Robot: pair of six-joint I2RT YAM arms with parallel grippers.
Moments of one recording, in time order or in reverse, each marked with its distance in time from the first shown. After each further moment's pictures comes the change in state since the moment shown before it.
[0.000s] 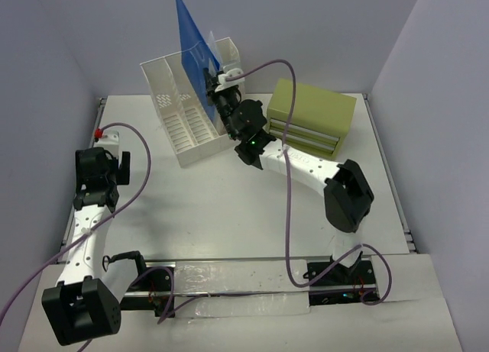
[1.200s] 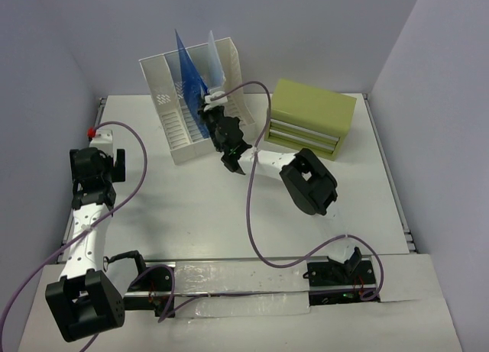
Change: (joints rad) left arm 0.068 0.031 -0.024 0.115 0.052 0.002; right arm -0.017 0.361 0.042 0.171 0.042 0.074
